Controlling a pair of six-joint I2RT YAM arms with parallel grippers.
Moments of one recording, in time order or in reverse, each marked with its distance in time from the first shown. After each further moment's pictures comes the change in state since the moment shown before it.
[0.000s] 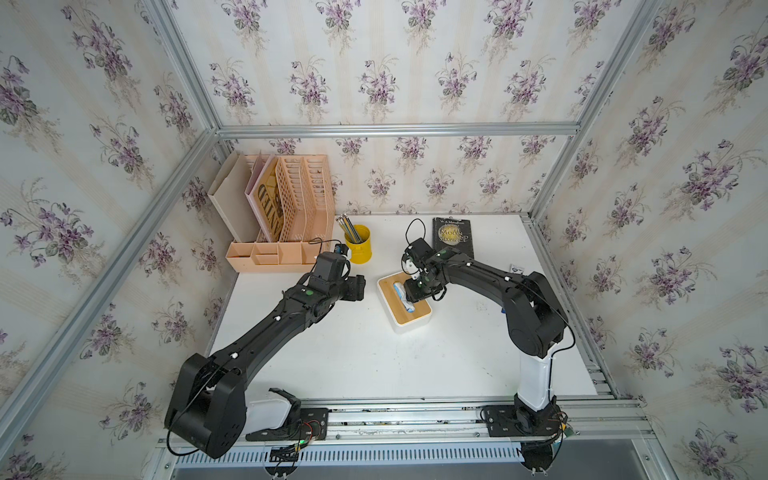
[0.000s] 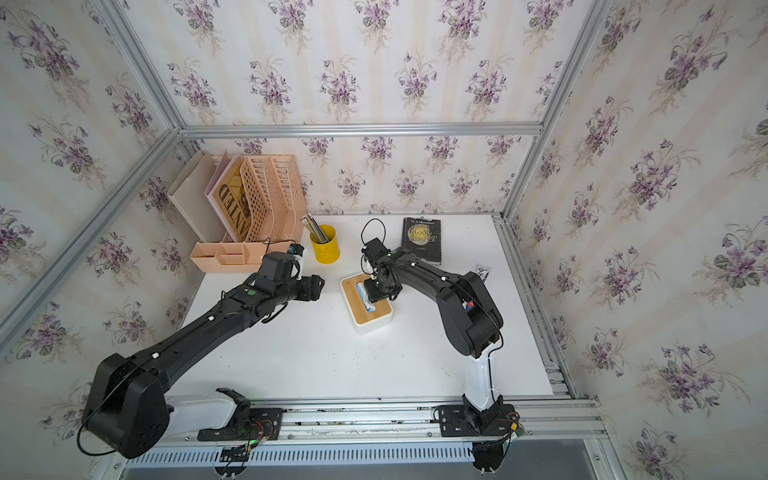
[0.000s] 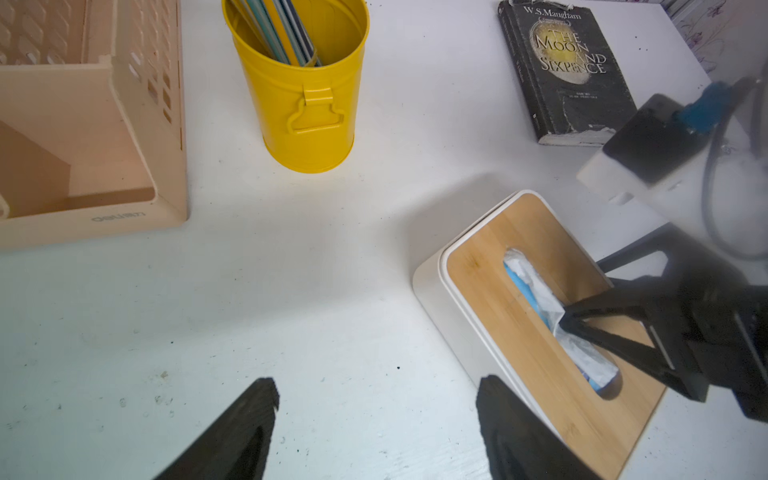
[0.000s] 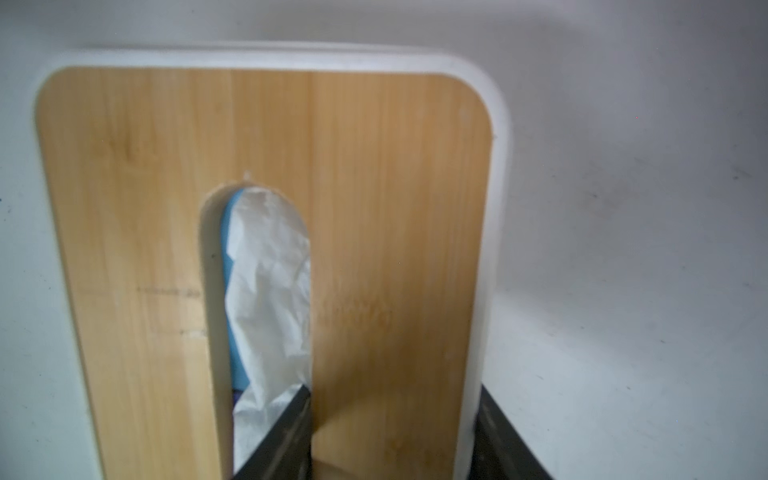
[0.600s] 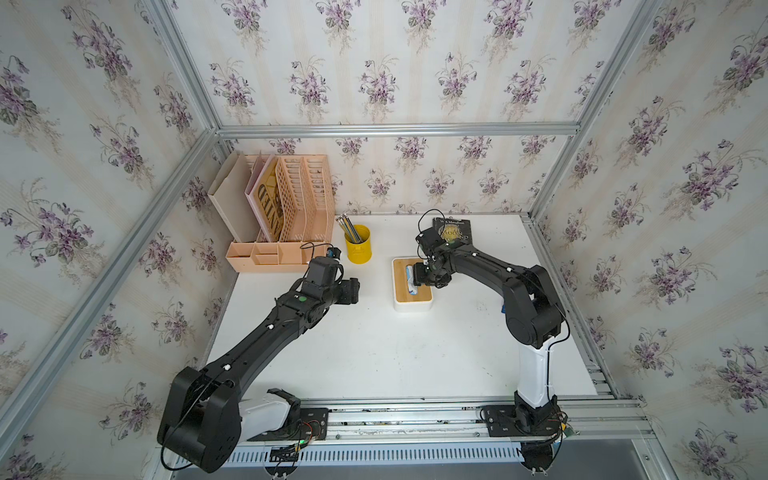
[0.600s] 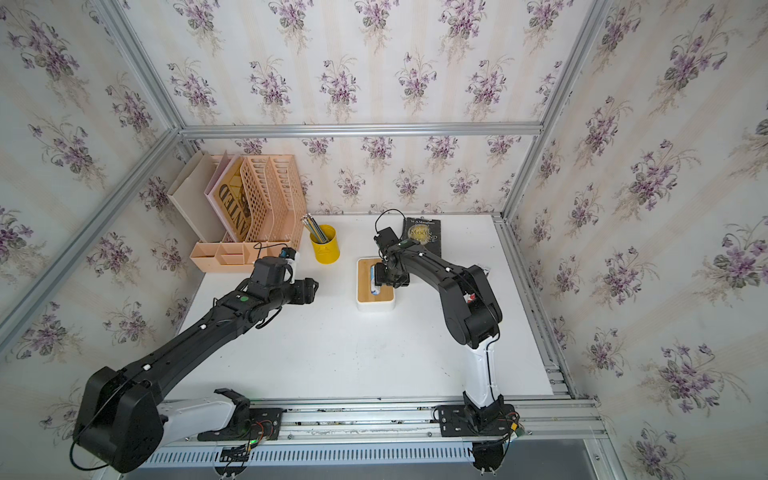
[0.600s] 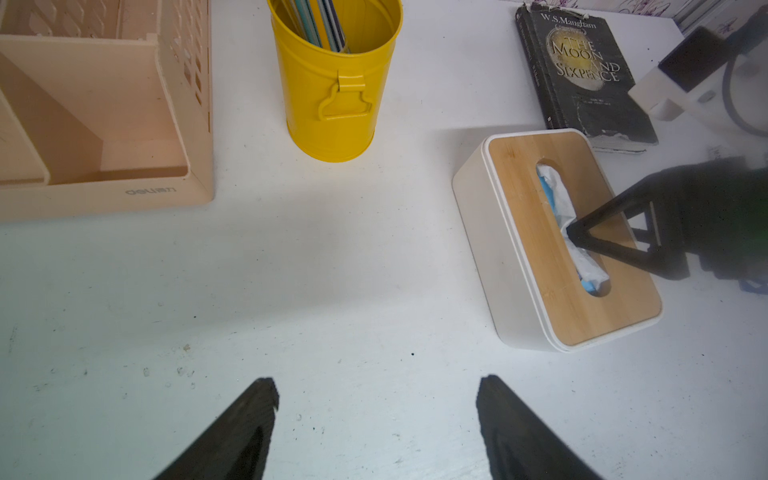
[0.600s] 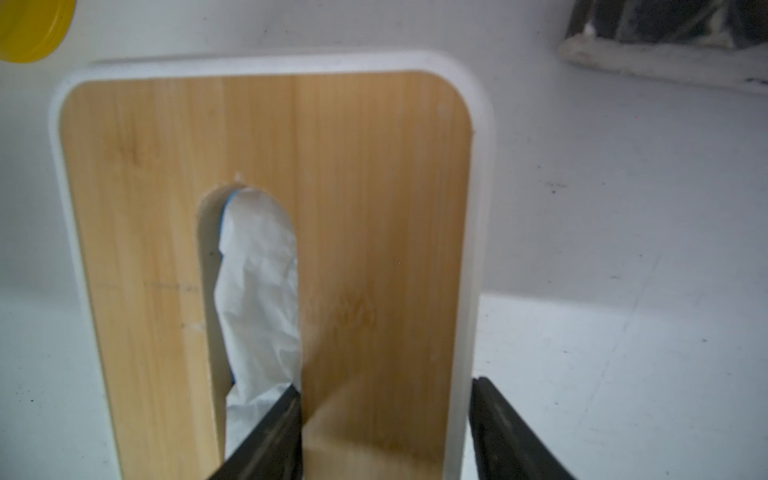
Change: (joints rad) left arm 0.033 -0.062 -0.052 -0.002 0.008 -0.013; right arm -0.094 0.056 0.063 0.036 0.039 0.243
